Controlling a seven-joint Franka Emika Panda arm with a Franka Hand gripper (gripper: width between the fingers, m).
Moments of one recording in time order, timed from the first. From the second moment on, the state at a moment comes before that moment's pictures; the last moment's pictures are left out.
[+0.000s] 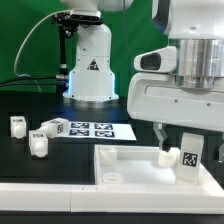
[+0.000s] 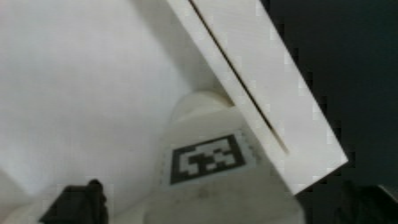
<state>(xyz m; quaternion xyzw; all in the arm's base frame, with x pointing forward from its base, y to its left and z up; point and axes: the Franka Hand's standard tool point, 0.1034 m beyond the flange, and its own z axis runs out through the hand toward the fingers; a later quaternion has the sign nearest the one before) 0.641 0.111 0.070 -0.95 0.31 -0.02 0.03</state>
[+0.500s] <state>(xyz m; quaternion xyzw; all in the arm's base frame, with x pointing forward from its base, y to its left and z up) 0.641 0.111 0.070 -0.88 0.48 -0.02 0.03</state>
